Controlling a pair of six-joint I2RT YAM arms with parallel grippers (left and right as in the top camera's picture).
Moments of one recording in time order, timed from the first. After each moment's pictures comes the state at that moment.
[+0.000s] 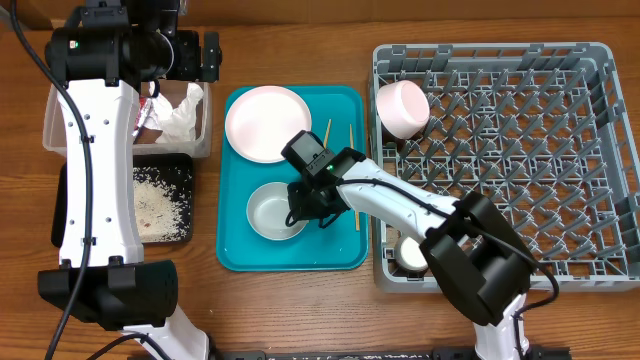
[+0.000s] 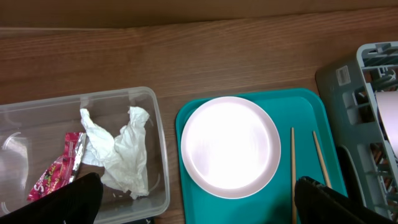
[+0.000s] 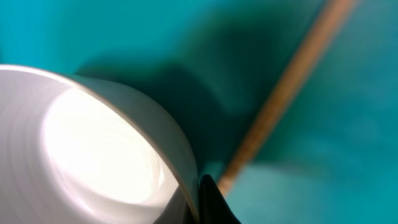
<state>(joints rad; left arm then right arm) 0.04 1.85 2.12 -1.17 0.17 0.07 0.77 2.06 1.44 -0.68 -0.21 0.61</state>
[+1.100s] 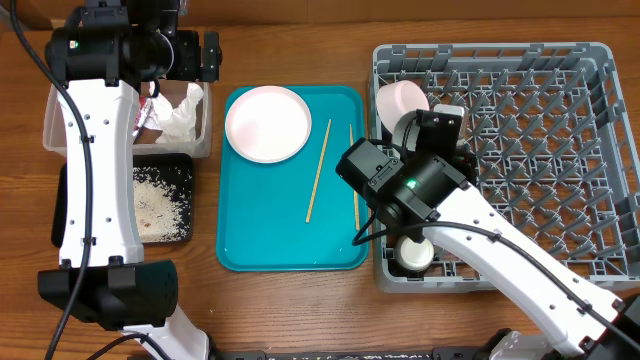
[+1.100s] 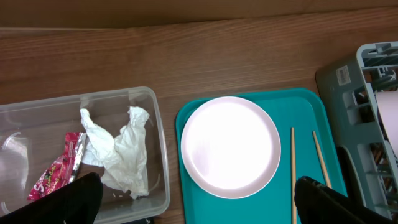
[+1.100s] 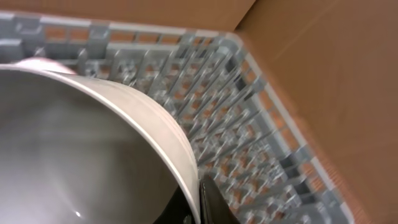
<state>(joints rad) 0.04 1.85 2.12 -1.17 0.17 0.07 0.77 1.56 1.45 -1.41 1.13 0.98</state>
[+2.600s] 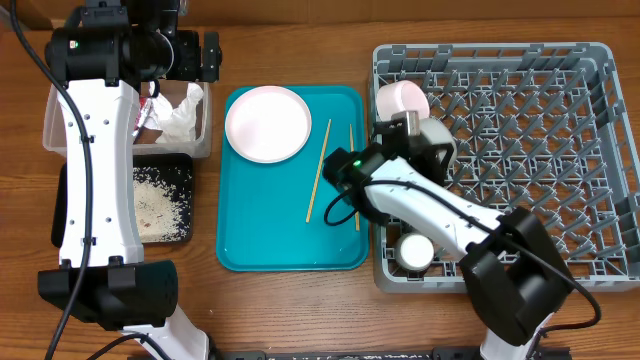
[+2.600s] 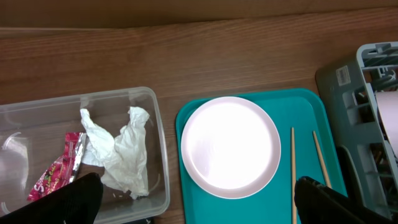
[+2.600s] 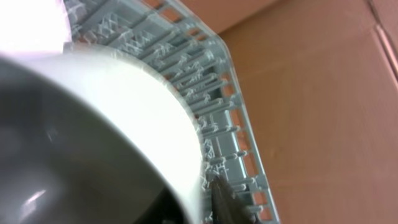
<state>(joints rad) 0.04 1.85 2.12 -1.18 0.17 0.07 0.73 1.91 1.36 -1.33 1.28 0.86</state>
